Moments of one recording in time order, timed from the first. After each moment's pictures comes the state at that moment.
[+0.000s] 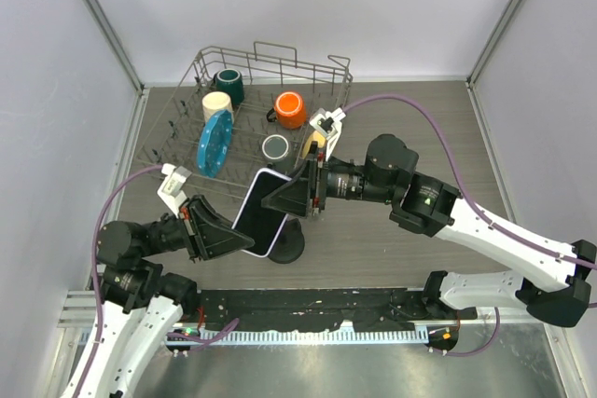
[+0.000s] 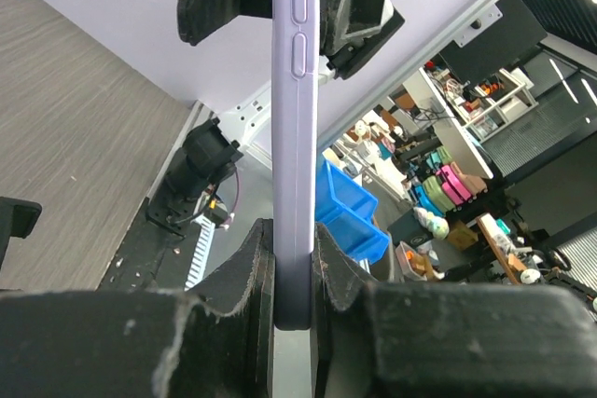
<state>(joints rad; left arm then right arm) -0.34 0.33 0.62 0.08 1.02 -1.10 1.06 1.14 1.24 -0.10 -0.34 0.65</state>
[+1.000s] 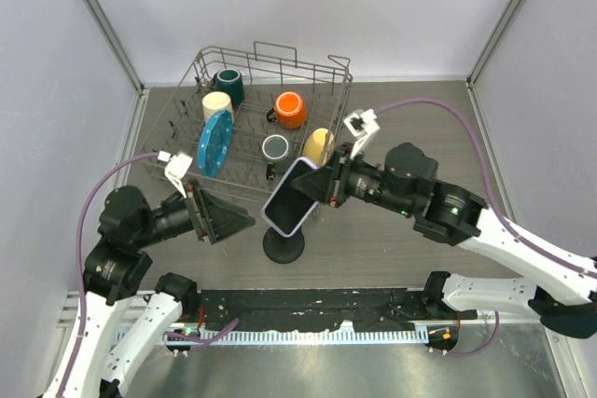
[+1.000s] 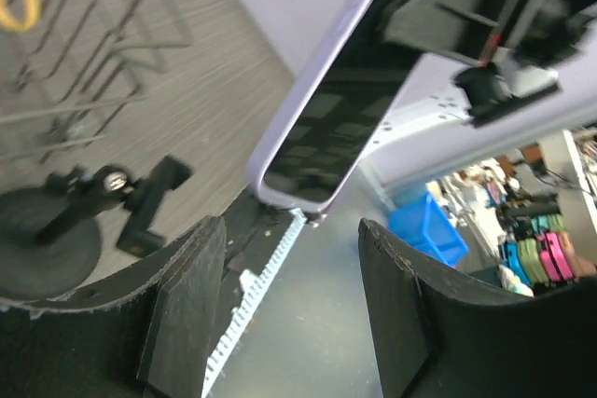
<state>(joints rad) -0.35 0.46 0.87 -0.47 0.81 -0.77 1.05 1.06 1.22 -0.23 -0.10 0.67</state>
